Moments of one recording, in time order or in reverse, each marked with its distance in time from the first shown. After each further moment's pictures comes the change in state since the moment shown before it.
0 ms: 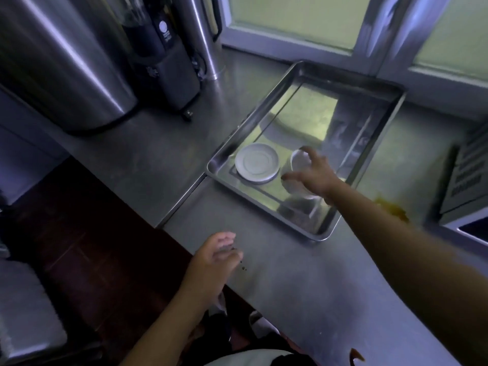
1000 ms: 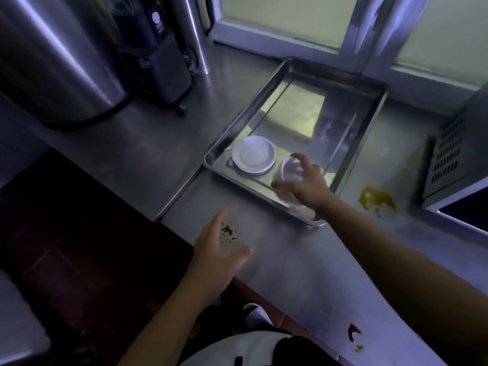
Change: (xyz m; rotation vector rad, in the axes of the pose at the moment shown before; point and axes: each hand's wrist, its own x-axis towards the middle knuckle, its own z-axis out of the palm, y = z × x) left_hand -0.008 -0.003 -0.021 0.246 -0.075 0.186; right_hand -0.056 -0.007 0.039 0.089 0.079 0.002
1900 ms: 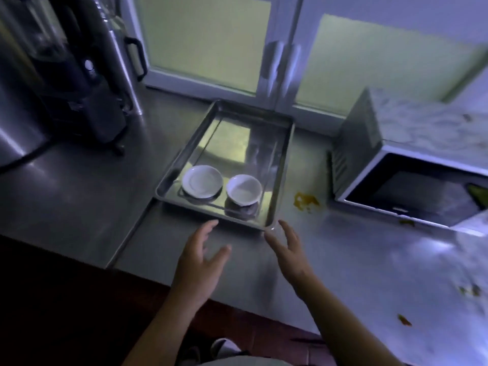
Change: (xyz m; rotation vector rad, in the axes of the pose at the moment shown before) left_hand 0.002 0.013 -0.007 -0.111 -0.170 0.239; right_hand -0.153 0.049 0.036 0.124 0.418 0.164
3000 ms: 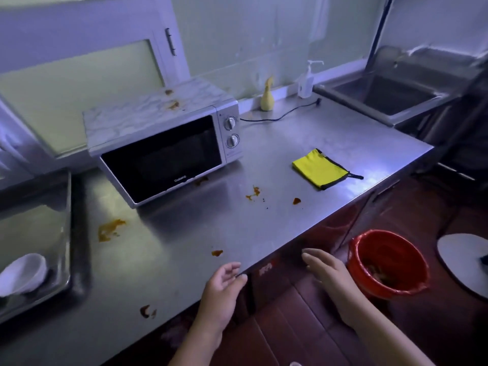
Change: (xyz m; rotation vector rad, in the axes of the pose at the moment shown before) left_hand -0.248 0.033 0.369 0.113 -0.766 -0.059; right_hand -0.309 0.248 -0.346 0.624 0.672 0.277
